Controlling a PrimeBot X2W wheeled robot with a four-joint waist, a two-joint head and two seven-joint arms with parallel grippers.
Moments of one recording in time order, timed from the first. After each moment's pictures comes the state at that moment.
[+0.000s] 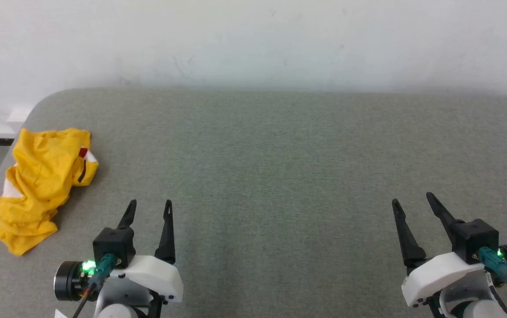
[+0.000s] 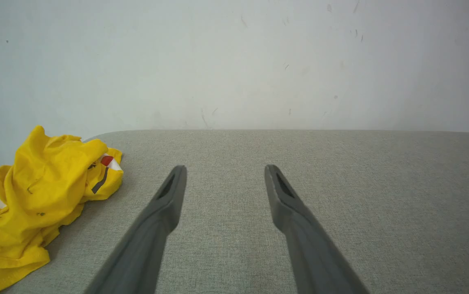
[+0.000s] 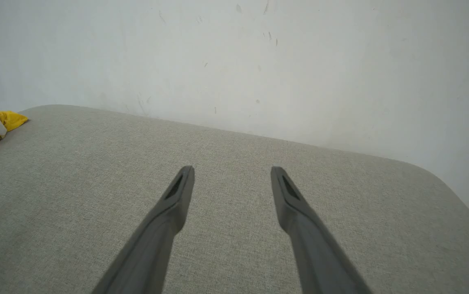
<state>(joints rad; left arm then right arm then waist) -0.03 0.05 -0.04 0.07 -0.05 0.03 -0.05 0.02 -0.05 -0.01 0.02 0.01 0.13 -0.04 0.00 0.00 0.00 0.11</state>
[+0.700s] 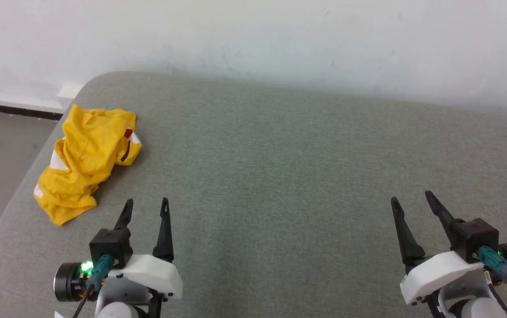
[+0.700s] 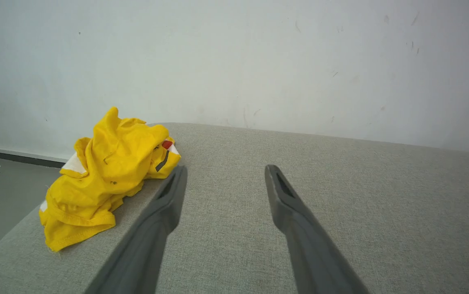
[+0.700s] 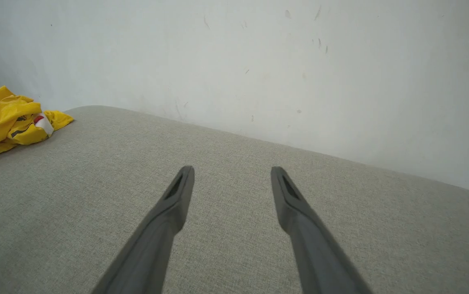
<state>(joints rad) -0.04 0.05 -0.04 0.10 -0.07 0.06 -0.10 0.00 -0.05 0.00 0.05 0.03 0.13 -0.06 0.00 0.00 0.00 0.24</state>
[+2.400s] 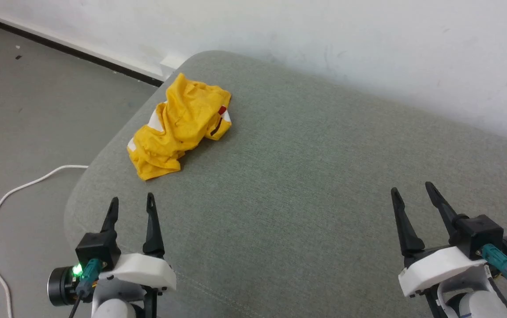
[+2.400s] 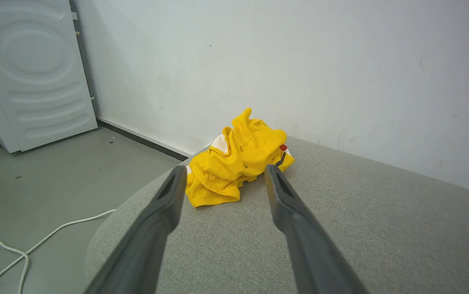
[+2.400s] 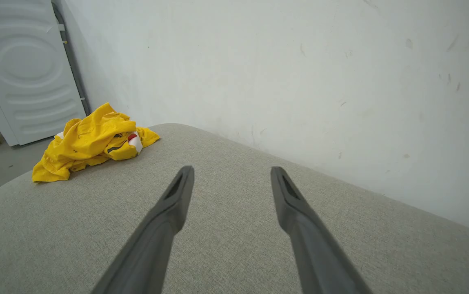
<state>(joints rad) -0.07 0.05 -0.03 0.17 -0.13 0.12 -0.20 -0.03 -0.05 0.00 0.09 0.05 0.13 -0.14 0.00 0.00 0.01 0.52</state>
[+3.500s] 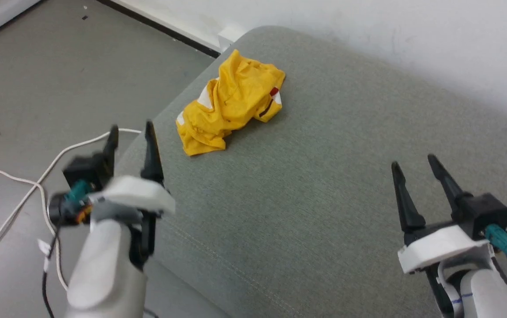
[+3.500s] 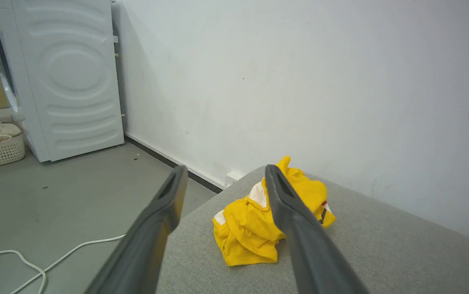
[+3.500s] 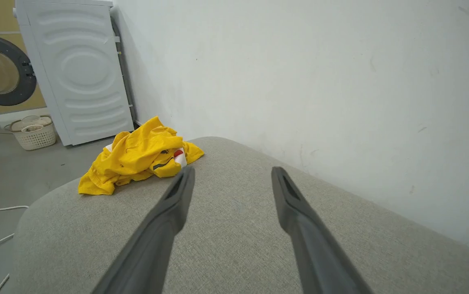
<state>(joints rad) -0.36 0.07 -0.03 0.35 -0.23 0.07 -0.22 -0.09 -0.05 0.01 0.05 0.03 0.13 -0.14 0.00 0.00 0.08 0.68</state>
